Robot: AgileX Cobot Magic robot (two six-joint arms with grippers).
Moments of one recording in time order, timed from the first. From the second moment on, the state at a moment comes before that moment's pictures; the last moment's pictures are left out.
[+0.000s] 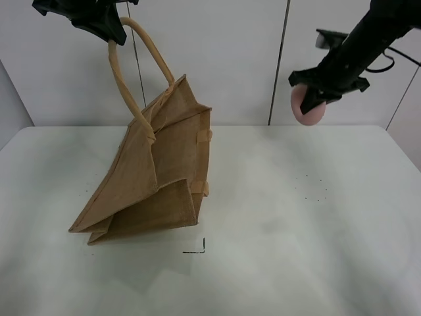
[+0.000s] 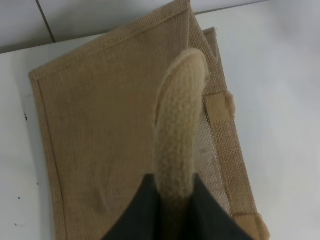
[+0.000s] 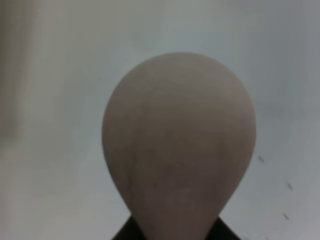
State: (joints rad) left arm -0.29 1.83 -2.12 -0.06 1.17 -0.08; right arm 0.10 1.97 -1.86 0.33 1.17 -0.15
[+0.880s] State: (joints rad) left arm -0.29 1.79 -2.12 -0.06 1.17 -0.08; right arm 0.54 2.21 -1.92 0.52 0.85 -0.24
